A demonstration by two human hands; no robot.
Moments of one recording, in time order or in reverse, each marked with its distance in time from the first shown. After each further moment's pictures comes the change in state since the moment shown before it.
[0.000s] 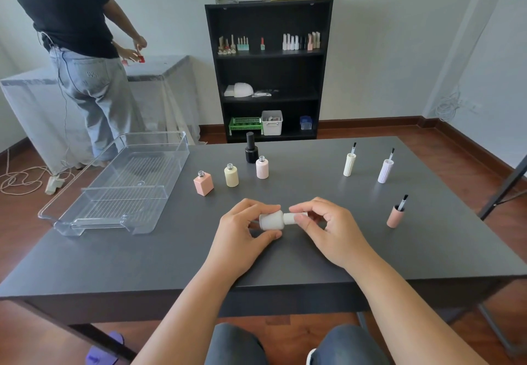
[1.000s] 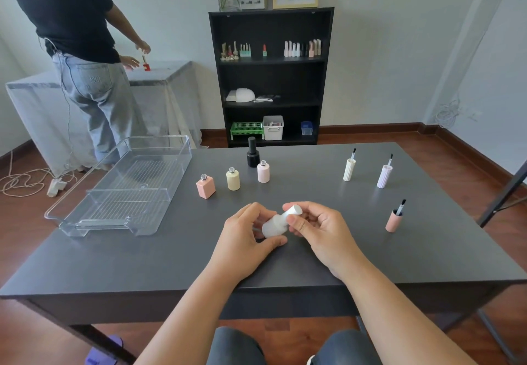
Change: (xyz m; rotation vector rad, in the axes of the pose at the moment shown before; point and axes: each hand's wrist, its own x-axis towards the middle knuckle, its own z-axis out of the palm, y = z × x) left_hand -0.001 -0.002 0.005 0.025 -0.007 -0.047; right_hand 0.000 -0.017 0.014 0.514 0.005 0.240
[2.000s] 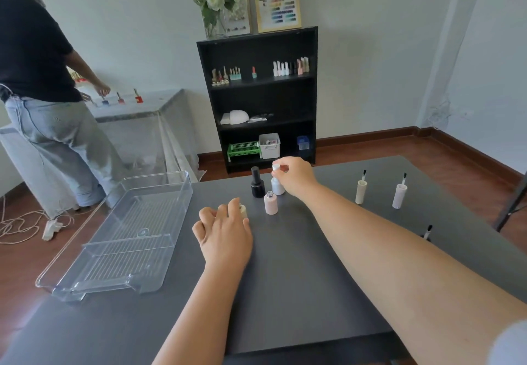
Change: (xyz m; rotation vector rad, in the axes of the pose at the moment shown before) left_hand 0.084 -0.036 -0.023 0.886 0.179 -0.244; right_hand 0.209 -0.001 0.017 -0.682 0.203 0.050
